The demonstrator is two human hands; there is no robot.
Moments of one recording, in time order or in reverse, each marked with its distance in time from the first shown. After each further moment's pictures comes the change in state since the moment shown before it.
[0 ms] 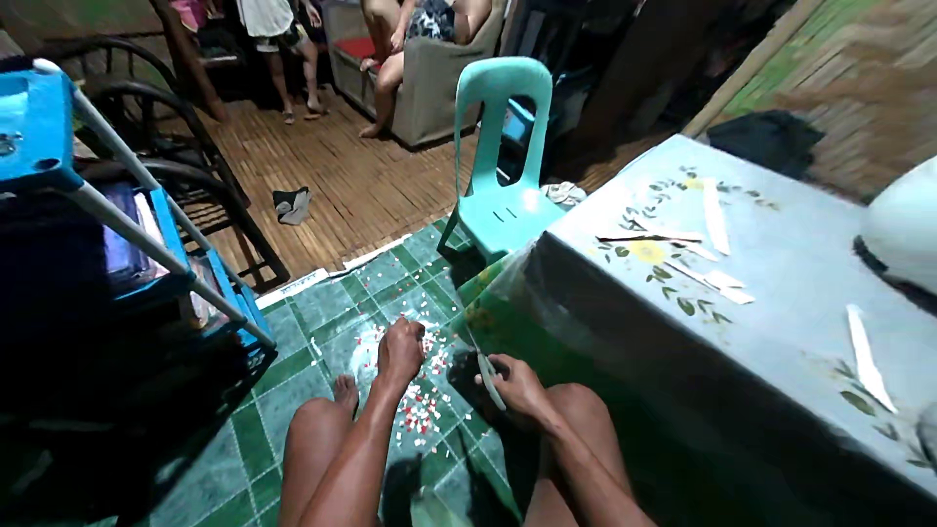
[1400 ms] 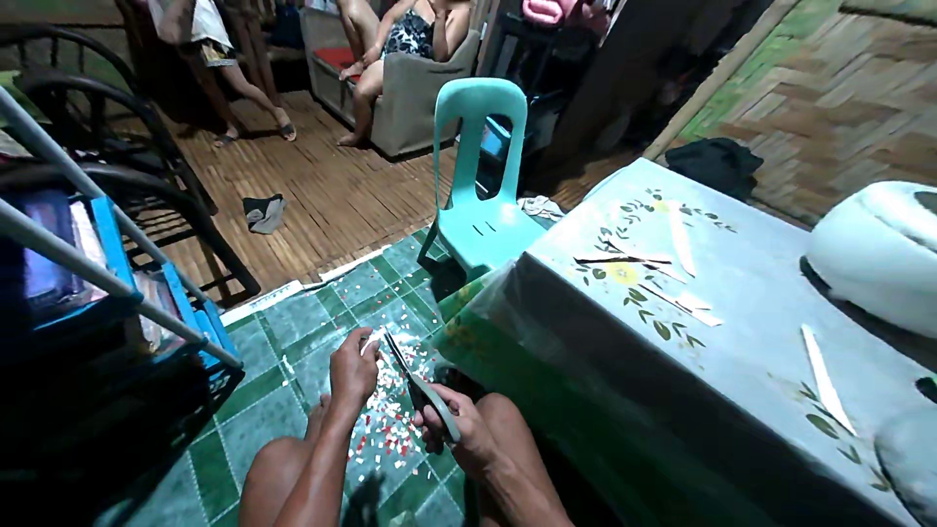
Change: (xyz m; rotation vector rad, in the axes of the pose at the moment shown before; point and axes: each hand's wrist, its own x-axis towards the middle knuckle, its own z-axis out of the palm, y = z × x) left_hand 0.000 -0.027 -0.025 -0.470 0.192 -0.203; right_hand -0.029 -0.054 0.054 0.972 -0.361 -0.159
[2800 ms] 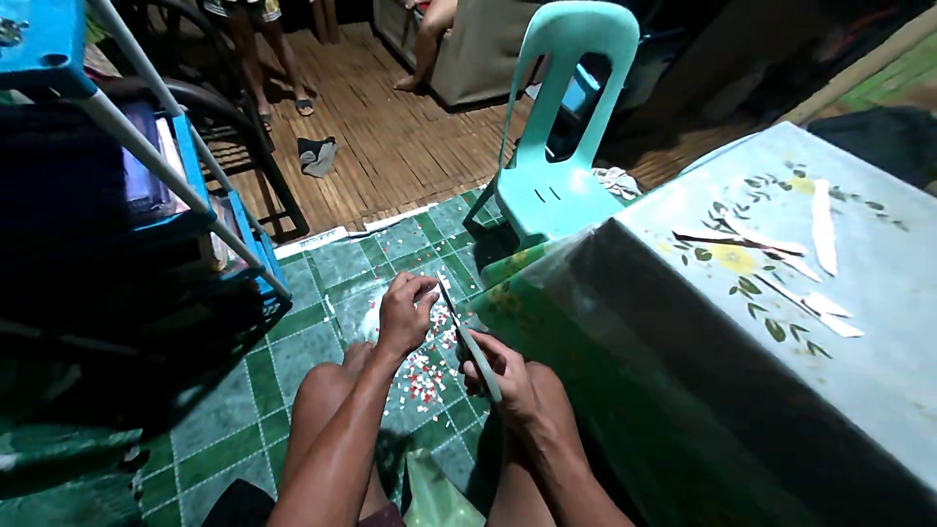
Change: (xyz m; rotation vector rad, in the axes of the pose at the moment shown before) left_hand -0.014 -0.002 -0.005 -0.185 0.097 0.299; right_hand 0.006 0.000 -0.002 -0.230 0.012 -0.231
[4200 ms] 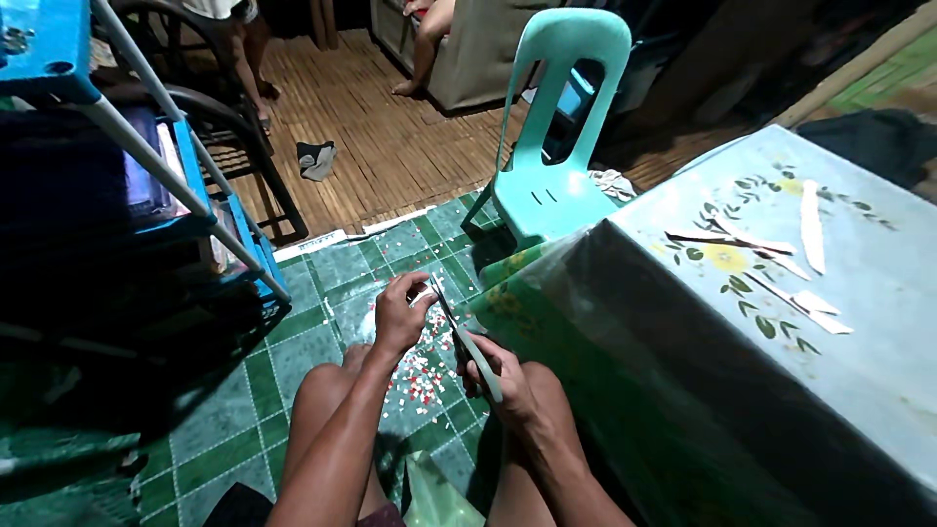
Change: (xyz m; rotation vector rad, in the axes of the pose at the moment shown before) left_hand 0.002 -0.002 -0.002 -0.046 0.051 -0.008; right_hand -0.001 0.000 0.000 0.015 -0.066 -0.002
